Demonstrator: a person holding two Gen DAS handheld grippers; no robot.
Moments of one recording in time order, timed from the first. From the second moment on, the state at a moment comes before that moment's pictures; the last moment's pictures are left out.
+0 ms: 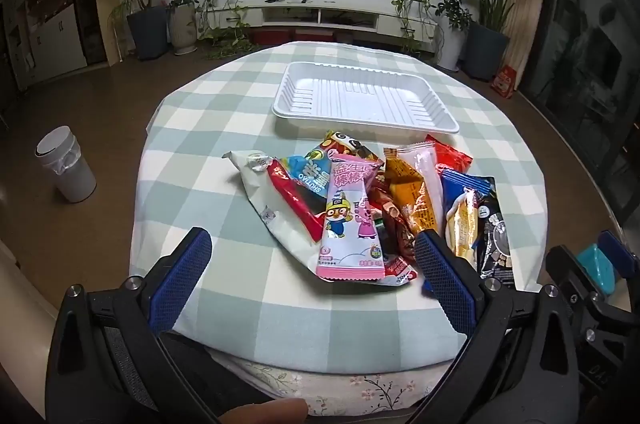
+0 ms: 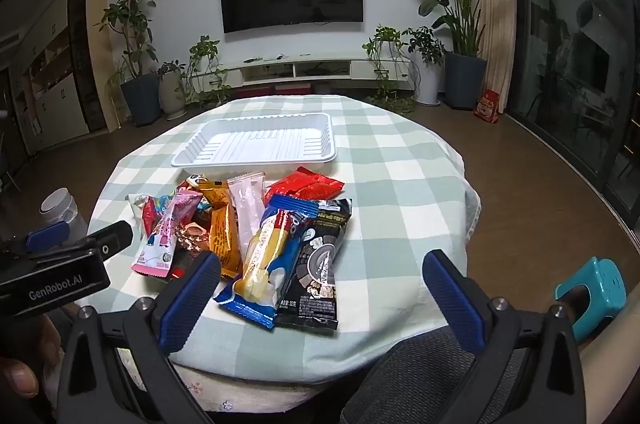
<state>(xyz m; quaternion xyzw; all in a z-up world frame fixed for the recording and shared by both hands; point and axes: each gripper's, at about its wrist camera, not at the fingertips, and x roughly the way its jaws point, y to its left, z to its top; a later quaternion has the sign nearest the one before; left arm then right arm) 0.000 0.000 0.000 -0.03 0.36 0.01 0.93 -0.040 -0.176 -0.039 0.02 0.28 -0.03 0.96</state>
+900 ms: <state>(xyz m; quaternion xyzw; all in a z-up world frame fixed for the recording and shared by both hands) -0.005 -0.001 -0.014 -0.02 0.37 0.02 0.93 -0.039 -0.178 -0.040 0.02 0.30 -0.04 0.95</state>
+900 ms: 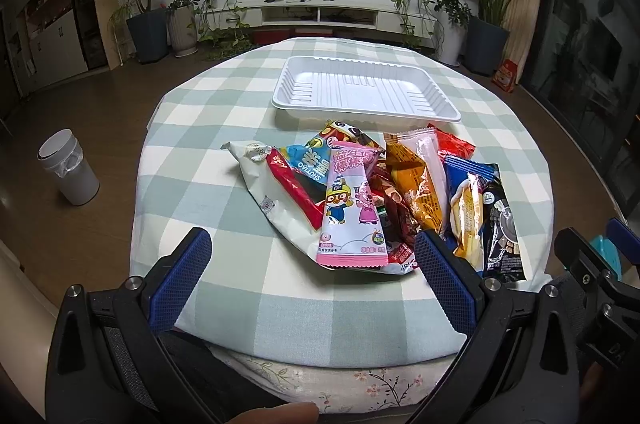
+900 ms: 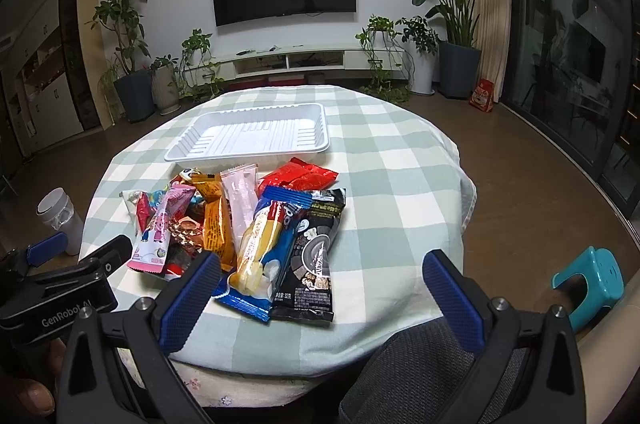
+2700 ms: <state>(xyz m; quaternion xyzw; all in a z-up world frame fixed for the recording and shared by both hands) -0.005 -0.006 -0.020 -0.02 0.37 0.01 0.93 -0.036 -0.178 -0.044 0.02 0.32 -0.04 0.95</state>
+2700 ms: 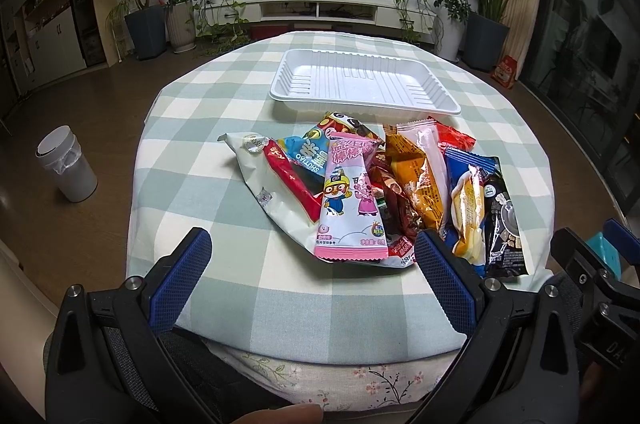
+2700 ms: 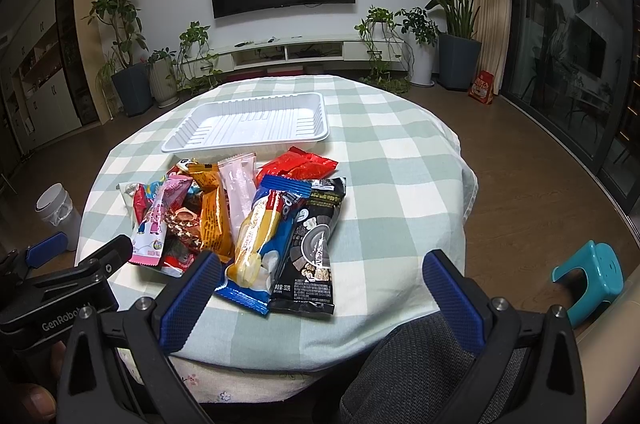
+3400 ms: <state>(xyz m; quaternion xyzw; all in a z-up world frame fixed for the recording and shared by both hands) -0.005 -0.006 -0.021 -0.02 0.37 0.01 0.93 -0.037 -0.178 -0.045 0.02 0.32 -0.04 0.95</state>
